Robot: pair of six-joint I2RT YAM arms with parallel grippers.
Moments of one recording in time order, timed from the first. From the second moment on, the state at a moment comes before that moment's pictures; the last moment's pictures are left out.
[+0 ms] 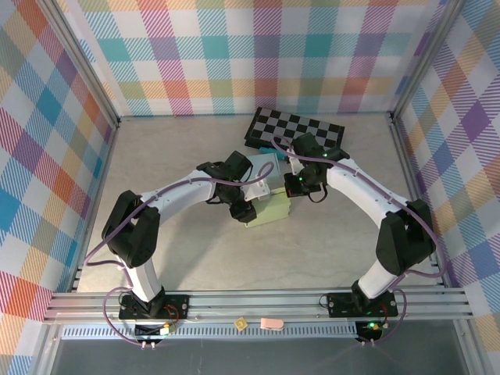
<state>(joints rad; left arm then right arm) -0.65 1.77 1.31 -0.76 0.30 0.52 0.51 1.62 1.33 -0.91 -0.17 0.26</state>
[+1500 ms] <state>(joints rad) -0.65 1.61 1.39 -0.72 0.13 -0.02 0.57 1.54 1.25 -0.85 -0.05 0.36</state>
